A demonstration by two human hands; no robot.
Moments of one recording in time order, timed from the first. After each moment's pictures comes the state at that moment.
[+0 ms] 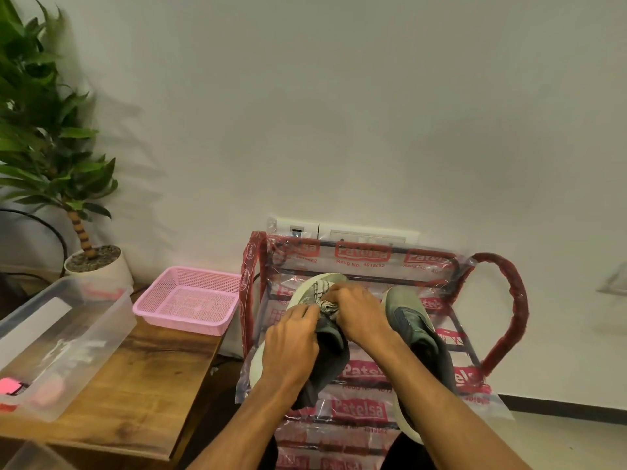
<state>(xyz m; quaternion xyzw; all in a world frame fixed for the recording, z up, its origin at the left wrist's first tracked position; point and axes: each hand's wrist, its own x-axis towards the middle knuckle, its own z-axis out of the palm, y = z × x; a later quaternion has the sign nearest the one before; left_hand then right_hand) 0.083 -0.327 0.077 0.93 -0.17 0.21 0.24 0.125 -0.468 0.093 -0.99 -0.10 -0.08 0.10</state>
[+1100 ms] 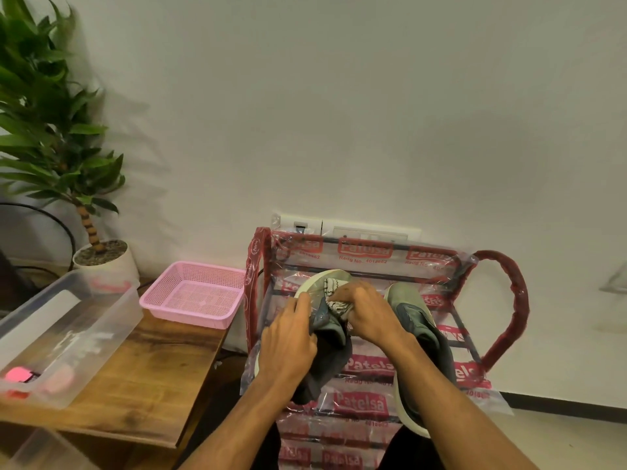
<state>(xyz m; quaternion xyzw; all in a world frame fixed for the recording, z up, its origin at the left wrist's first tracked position) 0.072 -0.318 0.080 0.95 -0.10 0.15 0.27 0.114 -0.483 0.093 -0.97 -0.13 -0.08 0.19</state>
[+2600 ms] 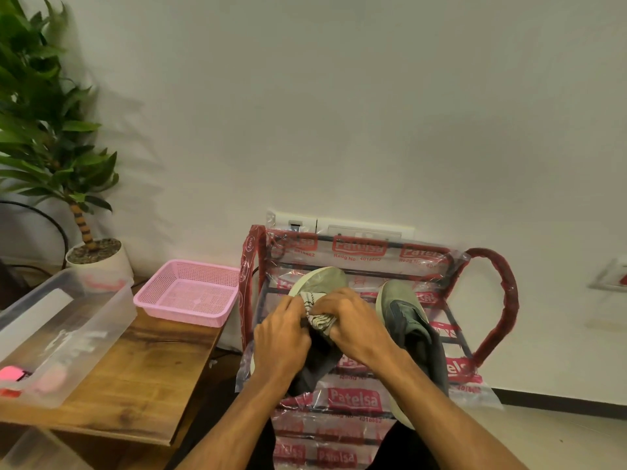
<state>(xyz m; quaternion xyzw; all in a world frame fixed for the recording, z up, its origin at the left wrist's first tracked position) 0.072 -0.320 0.075 0.93 -0.10 0.20 0.31 0.073 -0.461 0.107 -0.96 -0.19 -0.12 0.19</state>
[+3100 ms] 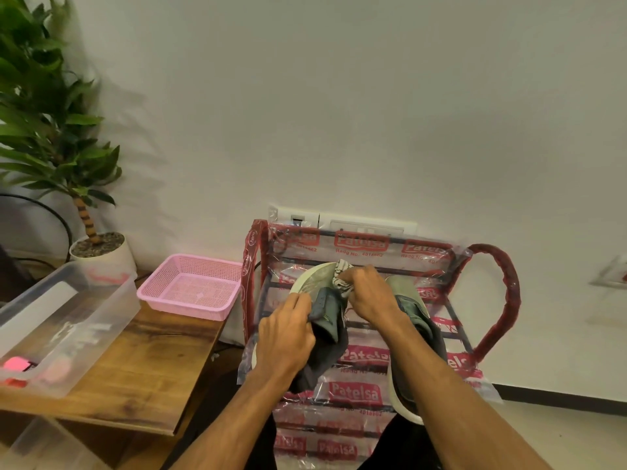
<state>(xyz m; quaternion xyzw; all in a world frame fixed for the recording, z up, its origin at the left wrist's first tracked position) 0.065 -0.319 0.079 0.93 -0.13 0.21 0.28 0.135 -0.495 0.085 -0.98 -0.05 -0.10 0.14</state>
